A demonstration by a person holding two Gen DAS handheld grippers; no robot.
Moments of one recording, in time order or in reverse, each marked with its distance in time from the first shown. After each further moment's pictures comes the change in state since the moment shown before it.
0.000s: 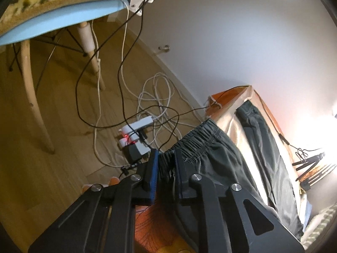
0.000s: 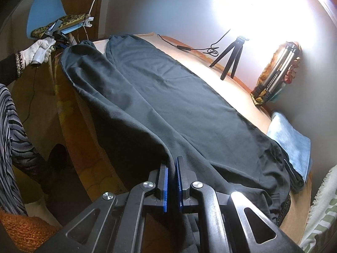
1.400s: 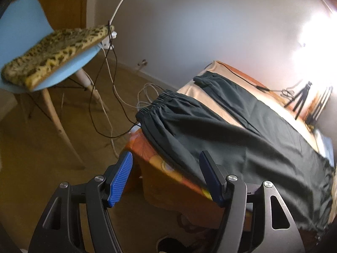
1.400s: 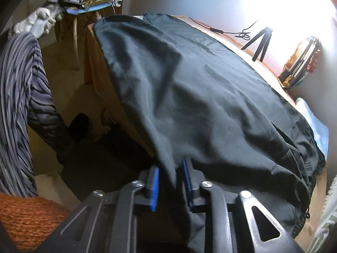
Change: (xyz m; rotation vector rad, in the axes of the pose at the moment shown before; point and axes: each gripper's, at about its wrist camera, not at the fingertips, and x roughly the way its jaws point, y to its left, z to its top) left arm -0.110 -0.050 -0.080 0.367 -0.077 0.083; right arm -0.003 0.061 -0.077 -0.081 0.066 0.125
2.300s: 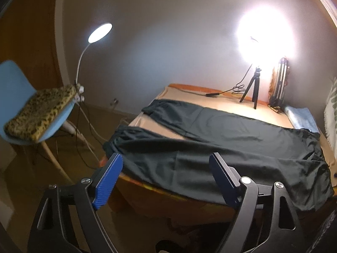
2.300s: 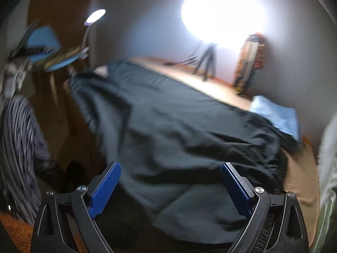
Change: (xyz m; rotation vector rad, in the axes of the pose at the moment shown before) left arm -0.119 -0.117 -0.032 0.264 -0.175 -0.067; right arm -0.084 -0.043 -0.020 0.217 -0.221 -0.086
